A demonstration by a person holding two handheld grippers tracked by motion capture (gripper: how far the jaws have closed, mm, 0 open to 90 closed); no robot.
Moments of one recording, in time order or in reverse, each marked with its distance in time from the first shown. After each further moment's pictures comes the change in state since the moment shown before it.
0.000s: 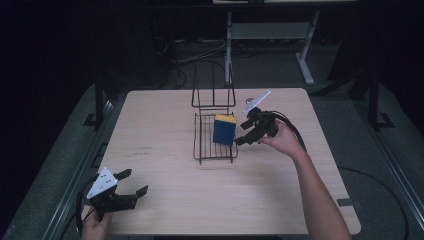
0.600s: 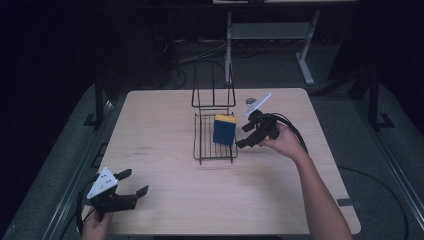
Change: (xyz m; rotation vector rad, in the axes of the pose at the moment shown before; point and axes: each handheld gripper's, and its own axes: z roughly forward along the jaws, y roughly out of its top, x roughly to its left) left arm -0.001 0.000 0.000 -0.001 0.000 0.001; right arm 0.003 -0.006 0.000 0.015 0.010 0.008
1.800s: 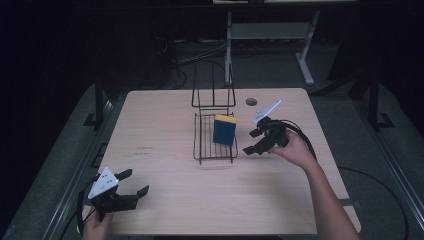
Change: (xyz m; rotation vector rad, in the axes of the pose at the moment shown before) left arm -0.001 0.000 0.002 0.003 -0.001 0.001; right arm 0.016 -0.025 -0.016 -0.004 -0.017 0.003
